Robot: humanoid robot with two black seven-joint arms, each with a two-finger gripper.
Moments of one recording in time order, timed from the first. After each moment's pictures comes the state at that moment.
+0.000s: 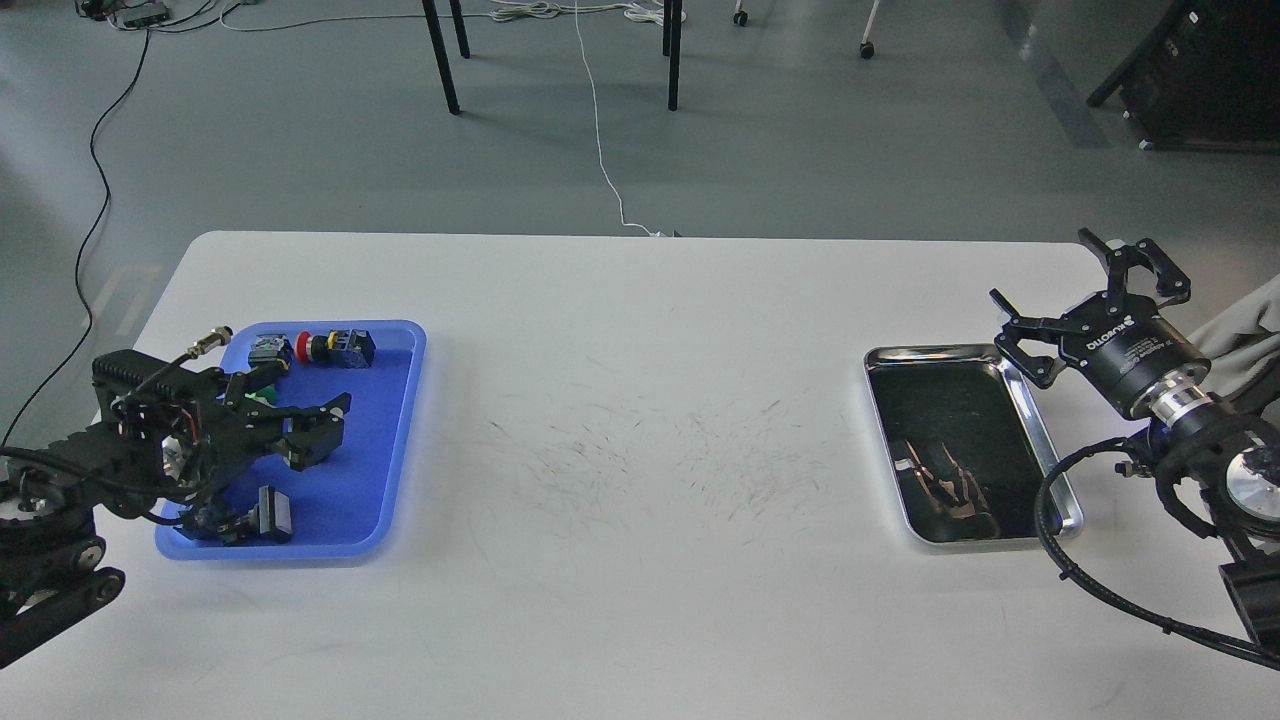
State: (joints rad) left arm -0.50 0.84 -0.52 -1.28 1.84 0.09 -0.02; right arm 0.37 -0.41 1.32 0.84 0.13 0.49 -0.27
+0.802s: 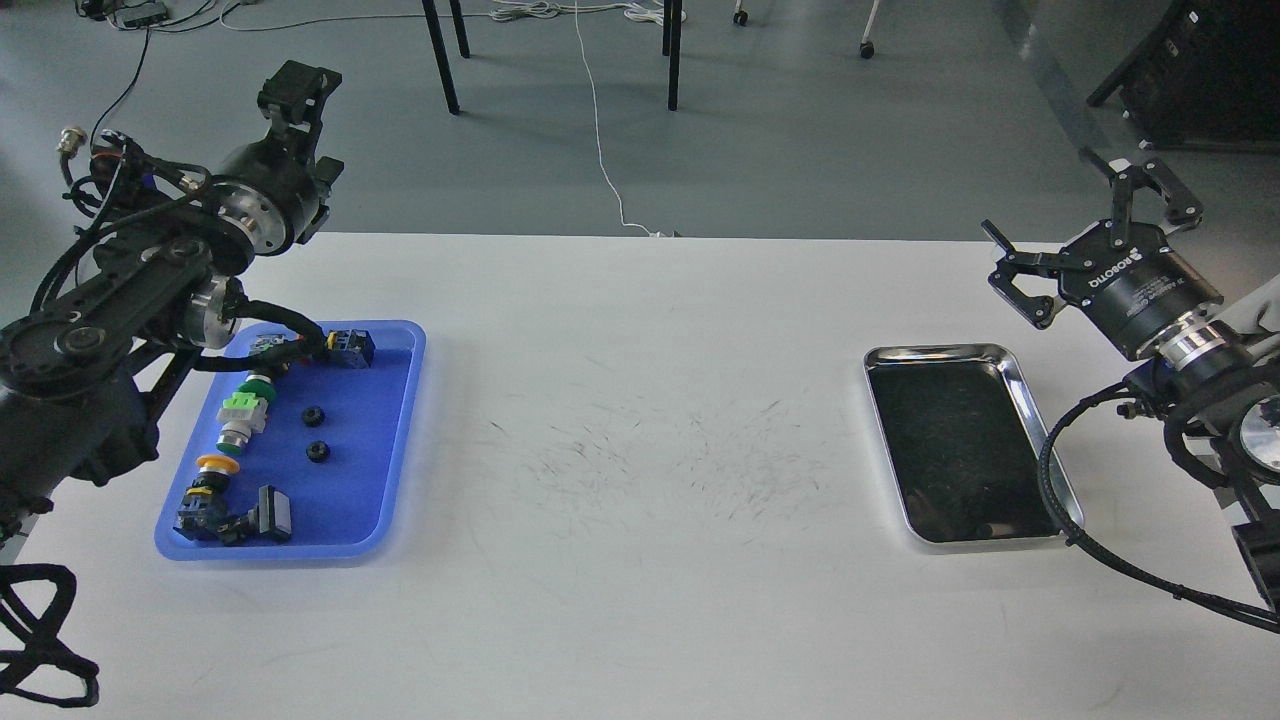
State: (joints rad) left arm -0.83 0.39 -0.82 -0.81 0.54 0.02 -0.03; right arm 0.42 -0.44 1.33 0.97 0.13 0.49 -0.27
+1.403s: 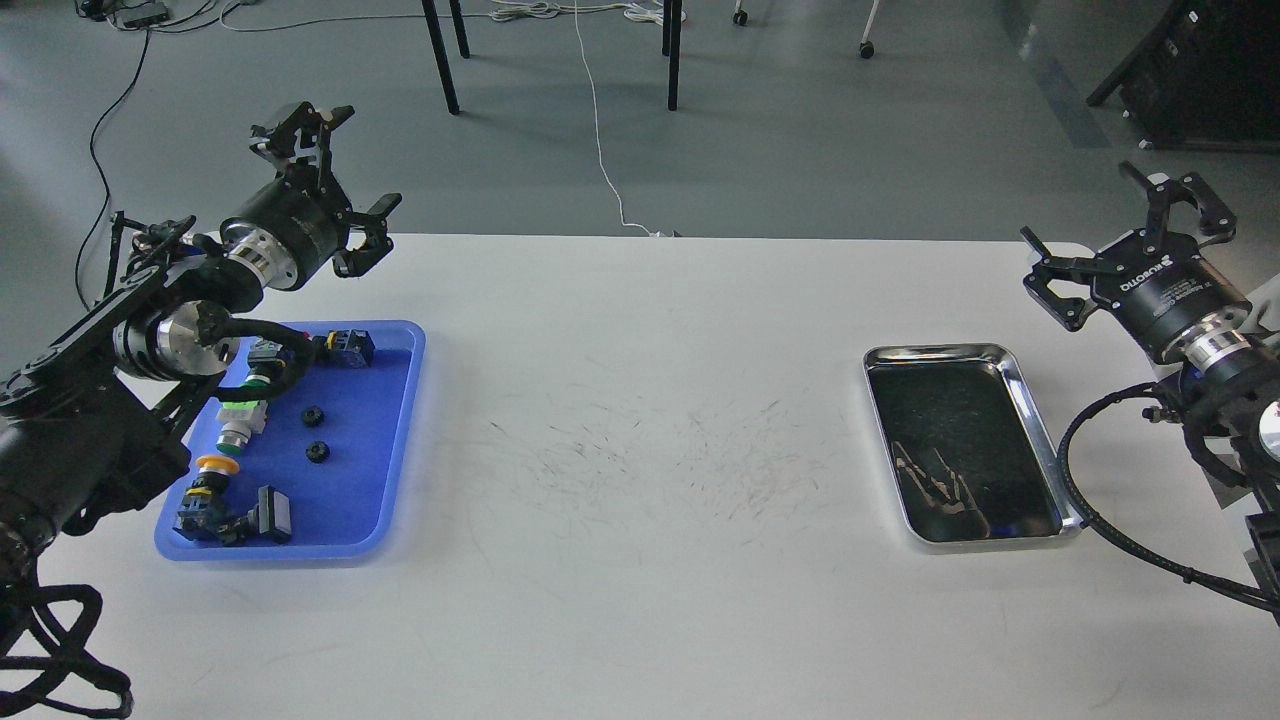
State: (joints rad) left arm -0.77 0.38 -0.86 -0.75 0.21 -0.26 -0.08; right arm 0.46 -0.45 1.34 0.82 0.13 0.49 -0.25
